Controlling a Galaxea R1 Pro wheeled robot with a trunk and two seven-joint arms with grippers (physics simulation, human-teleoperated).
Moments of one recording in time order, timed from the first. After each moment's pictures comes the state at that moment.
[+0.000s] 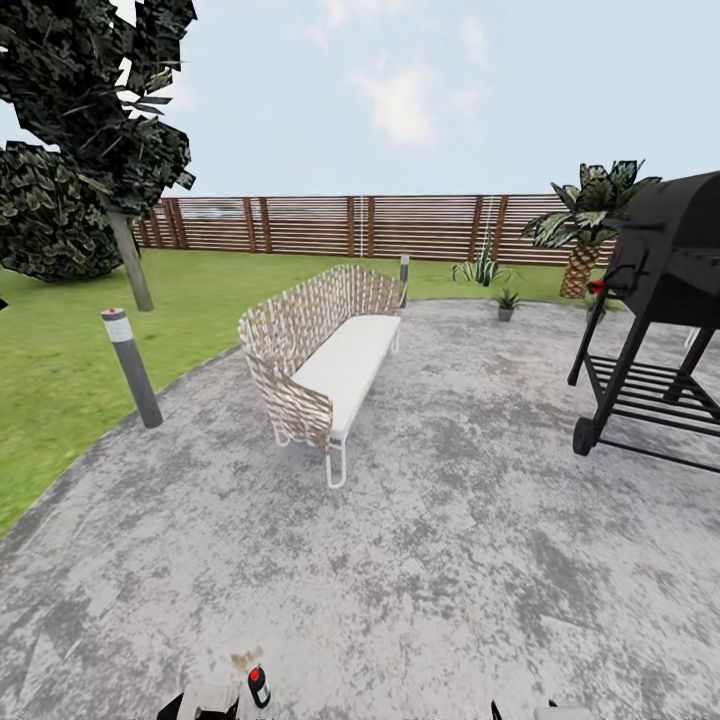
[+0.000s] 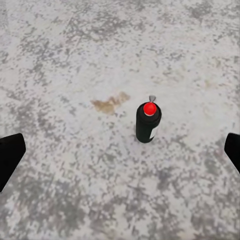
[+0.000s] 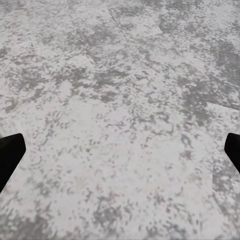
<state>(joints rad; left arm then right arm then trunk) -0.29 0.06 0.01 -0.28 -0.05 -0.31 0.00 -0.05 -0.07 -0.01 -0.65 0.00 -0.37 0.00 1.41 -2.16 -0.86</state>
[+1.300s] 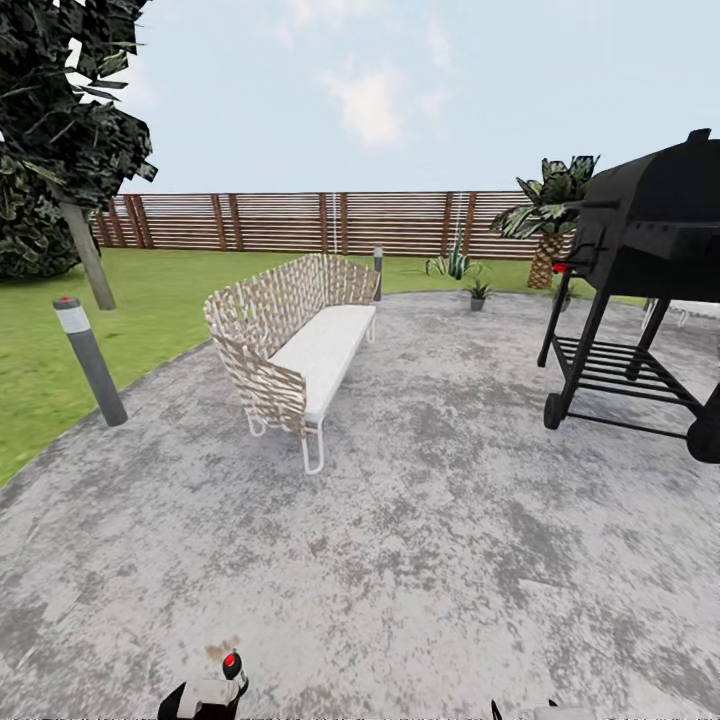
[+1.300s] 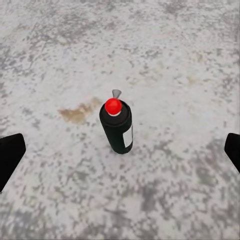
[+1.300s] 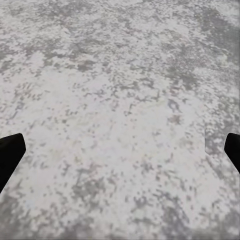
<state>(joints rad) -0.29 0.06 0.00 -0.28 -0.05 -0.39 -0.01 -0.05 -0.07 -0.01 -0.65 0.00 -0.37 0.00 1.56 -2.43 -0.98</state>
